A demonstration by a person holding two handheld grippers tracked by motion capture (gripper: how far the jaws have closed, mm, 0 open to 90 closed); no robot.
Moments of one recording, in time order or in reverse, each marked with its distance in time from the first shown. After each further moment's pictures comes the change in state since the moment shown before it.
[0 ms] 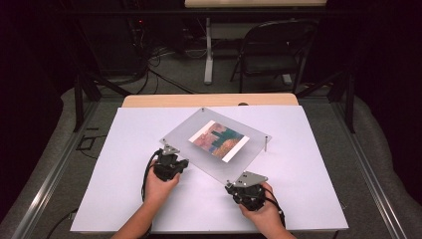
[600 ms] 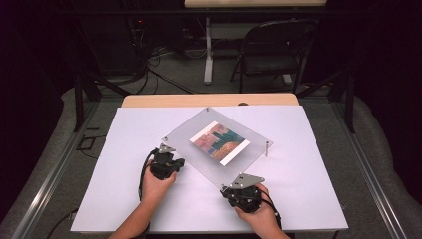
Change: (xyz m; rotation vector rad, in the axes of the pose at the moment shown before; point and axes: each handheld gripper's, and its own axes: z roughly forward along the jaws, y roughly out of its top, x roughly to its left) left arm 0.013 -0.005 -0.001 0.009 0.024 -0.049; right arm 0.006 -0.002 0.008 0.001 0.067 0.031
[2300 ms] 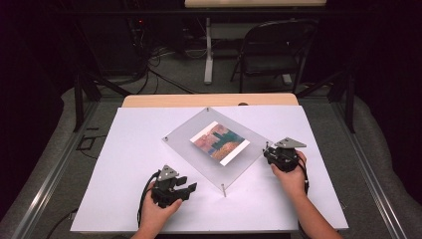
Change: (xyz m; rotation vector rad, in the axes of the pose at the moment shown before) left arm -0.056 -0.046 -0.041 -0.044 -0.127 0.047; right arm -0.162 -0.014 -0.020 -0.084 -0.367 0.197
